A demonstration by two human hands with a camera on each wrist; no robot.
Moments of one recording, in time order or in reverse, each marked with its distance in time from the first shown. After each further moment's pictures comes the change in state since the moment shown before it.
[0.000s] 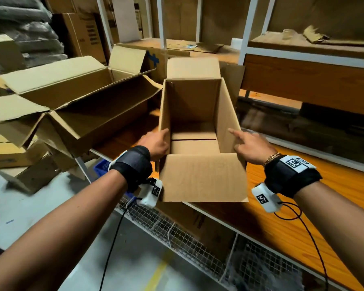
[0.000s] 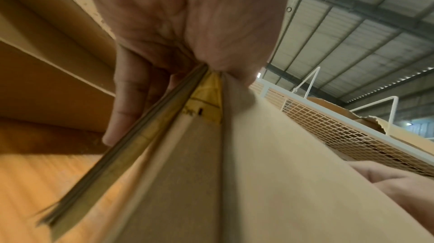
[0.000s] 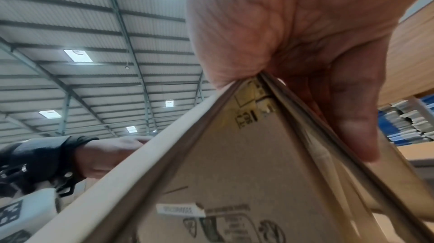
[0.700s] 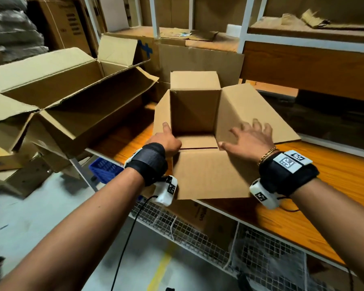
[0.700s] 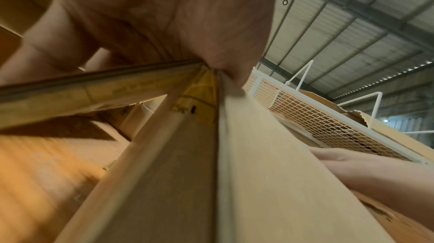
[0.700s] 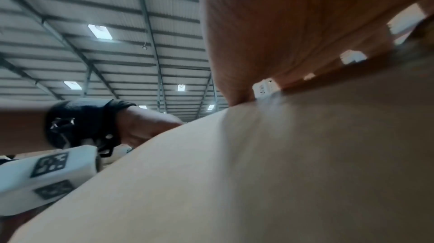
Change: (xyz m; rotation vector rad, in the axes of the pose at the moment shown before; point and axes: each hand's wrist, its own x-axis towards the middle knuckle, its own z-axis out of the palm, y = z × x) left_hand 0.022 0.007 0.020 0.003 -0.120 -0.132; right_hand 0.003 -0.024 0.023 -0.402 0.025 0.052
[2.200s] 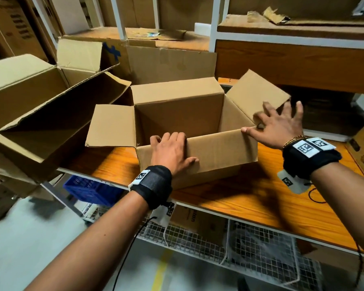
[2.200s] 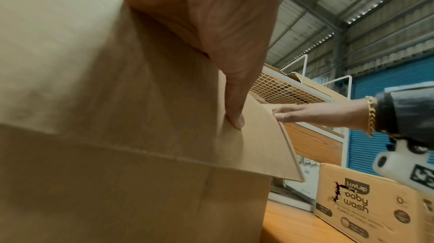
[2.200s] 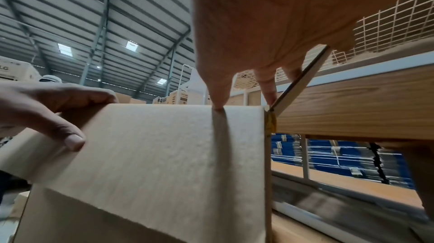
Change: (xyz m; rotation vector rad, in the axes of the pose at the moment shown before) left_hand 0.011 0.019 0.041 0.290 0.434 0.584; right_hand 0.004 0.090 -0.004 -0.228 0.087 0.264
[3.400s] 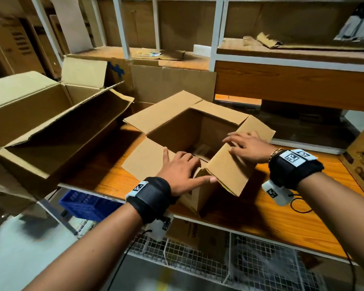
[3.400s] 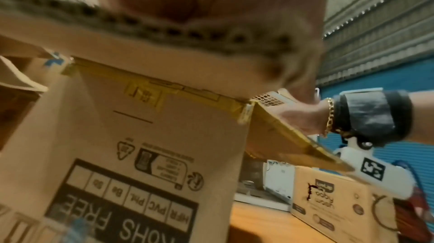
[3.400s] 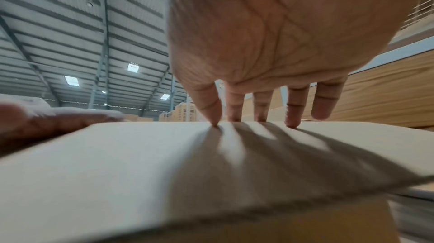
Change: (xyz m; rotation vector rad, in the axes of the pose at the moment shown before) left_hand -0.013 -0.013 -0.029 -0.249 -0.336 0.263; right_hand -0.003 -0.054 -0.024 0.400 -0.226 -0.305
